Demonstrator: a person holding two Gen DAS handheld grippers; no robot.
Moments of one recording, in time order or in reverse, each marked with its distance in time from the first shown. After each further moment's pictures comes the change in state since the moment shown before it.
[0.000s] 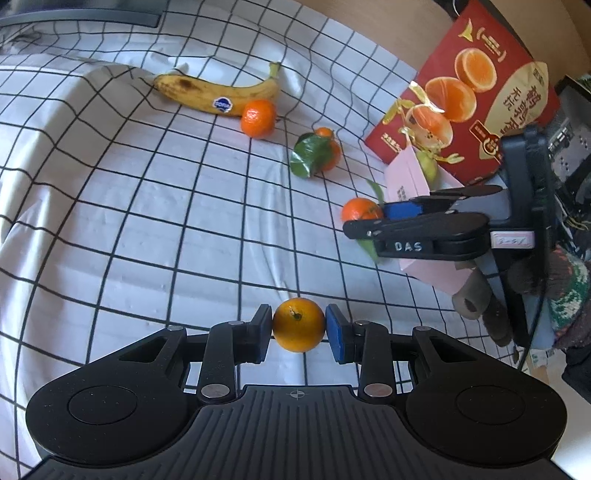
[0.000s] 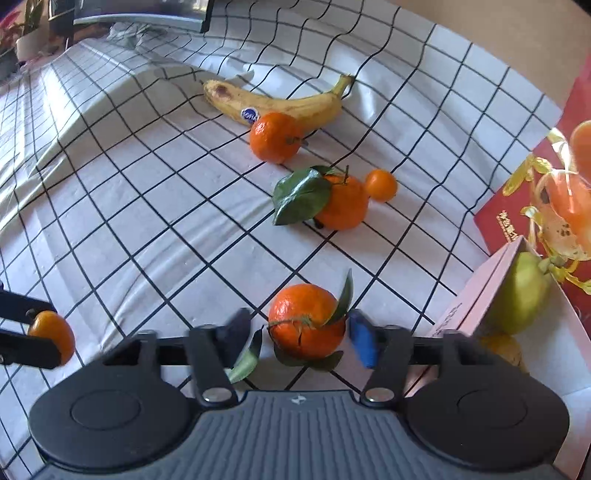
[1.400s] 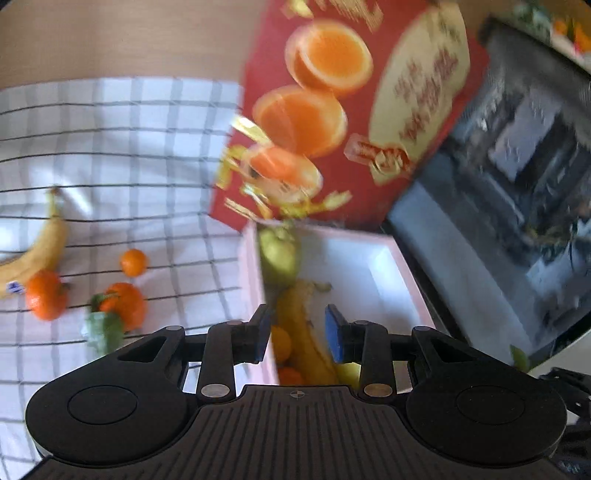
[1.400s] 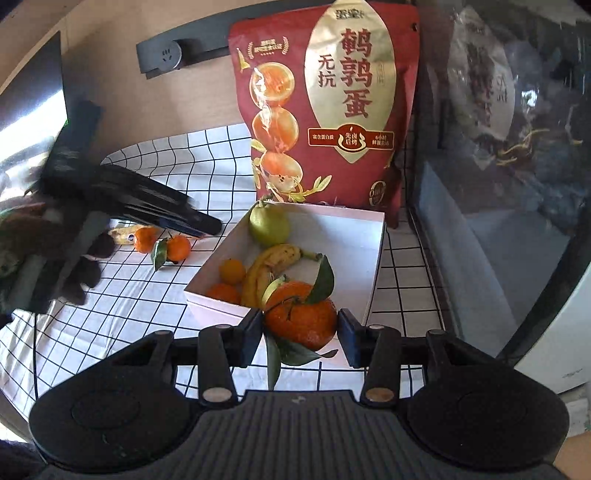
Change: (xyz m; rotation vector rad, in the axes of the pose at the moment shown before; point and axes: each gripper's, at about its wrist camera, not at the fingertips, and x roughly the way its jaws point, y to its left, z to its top) left arm 0.077 -0.162 0.126 0.290 0.020 -0.115; right arm -0.204 -0.100 -0.182 0.605 -0.303 -0.146
